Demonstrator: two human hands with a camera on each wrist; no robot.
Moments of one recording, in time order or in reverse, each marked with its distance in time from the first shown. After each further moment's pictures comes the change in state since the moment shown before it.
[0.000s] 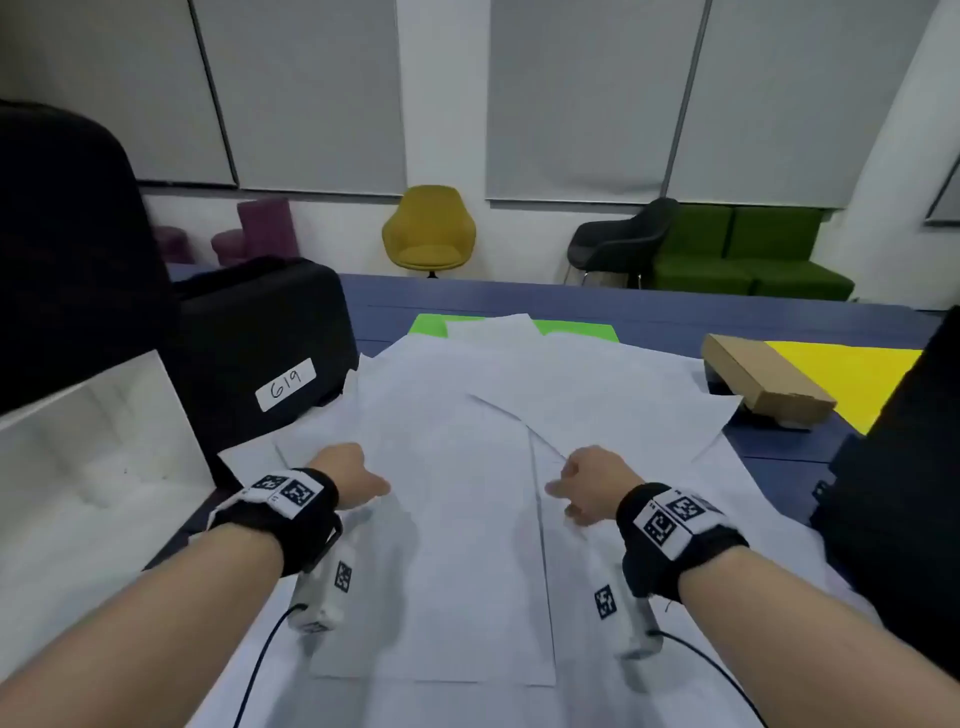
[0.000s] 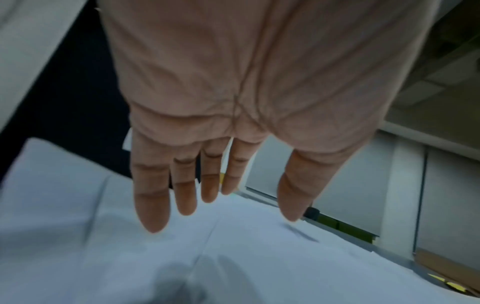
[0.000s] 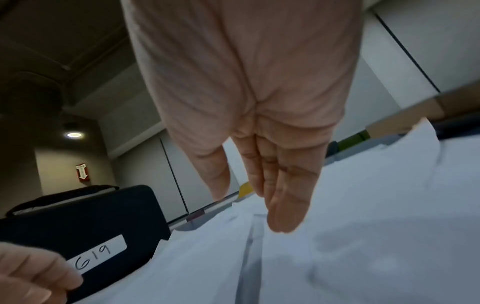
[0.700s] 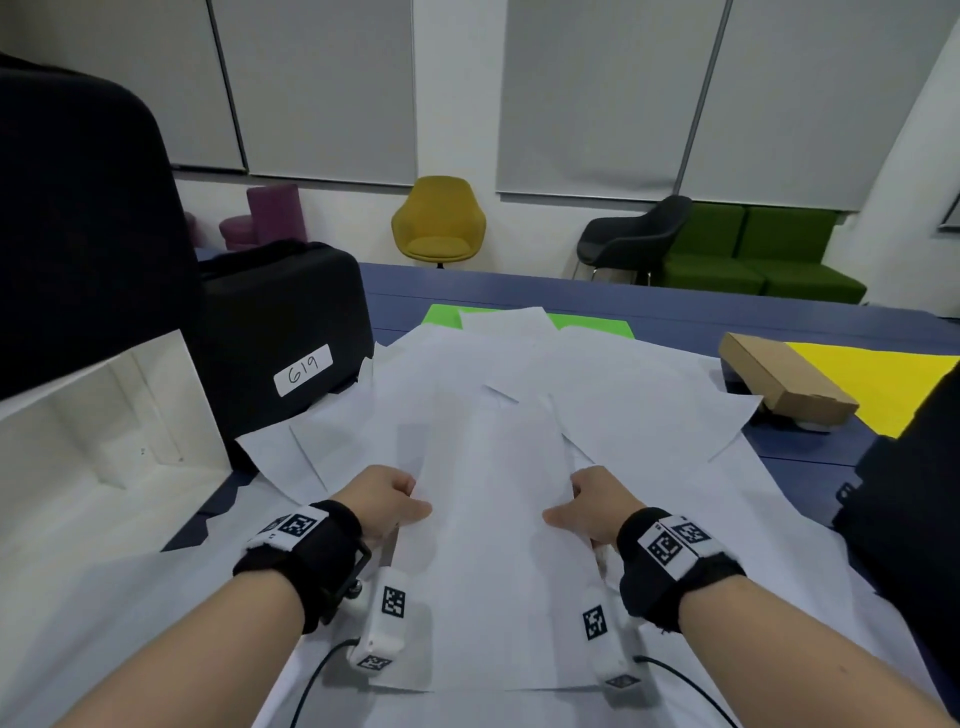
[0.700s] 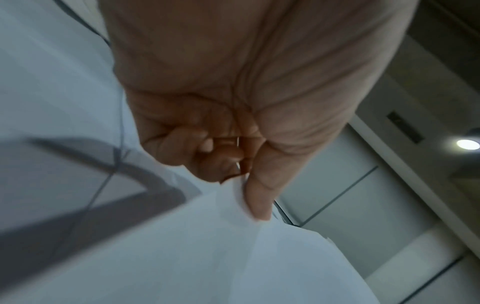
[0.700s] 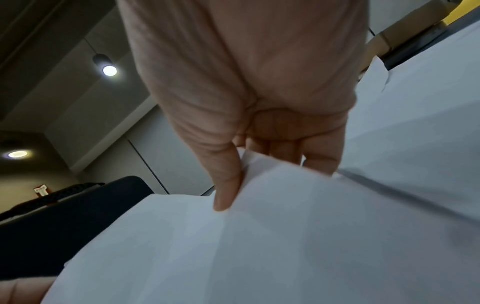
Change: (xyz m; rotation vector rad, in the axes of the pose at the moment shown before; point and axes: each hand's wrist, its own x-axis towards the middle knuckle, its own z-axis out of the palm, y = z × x) left_hand -0.014 -0.016 0.037 -0.588 -0.184 0.071; right_hand 0.004 0.011 0.036 0.163 -0.005 -0.007
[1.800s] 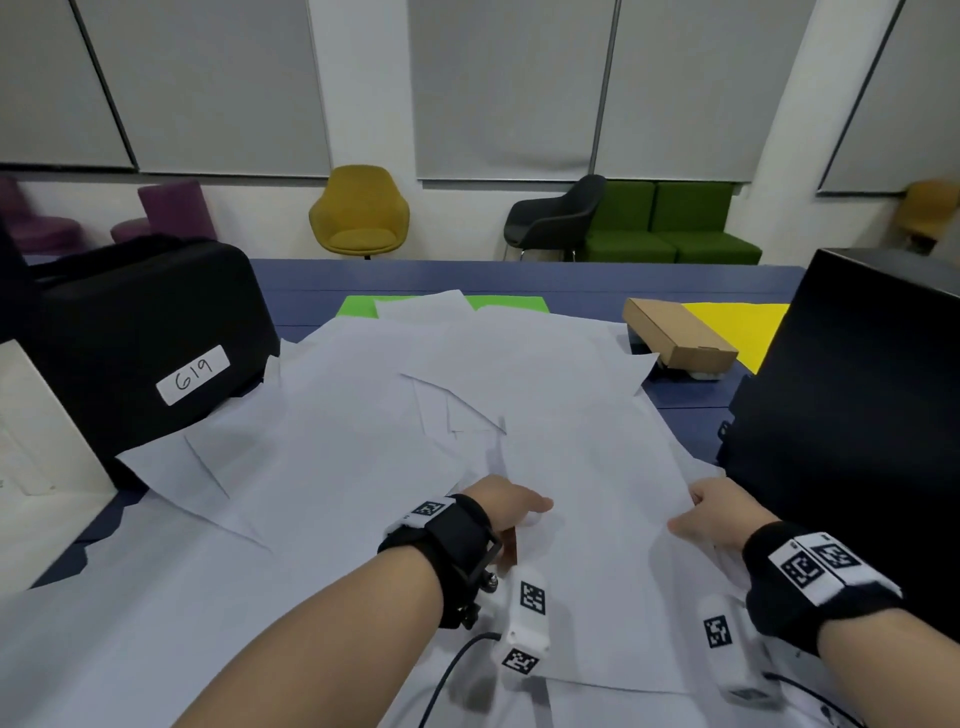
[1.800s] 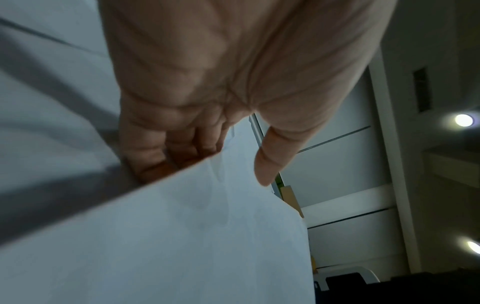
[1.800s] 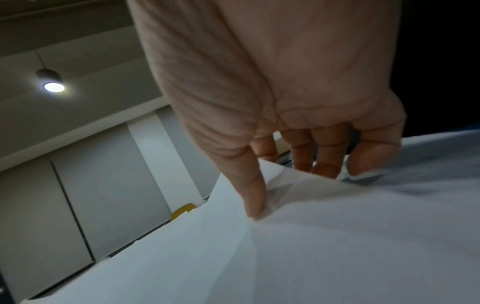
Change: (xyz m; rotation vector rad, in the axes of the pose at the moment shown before) left_hand -0.014 0.092 0.186 -0.296 -0.374 -0.110; right_hand -0.057 0.166 -0.115 -0.131 0.298 0.328
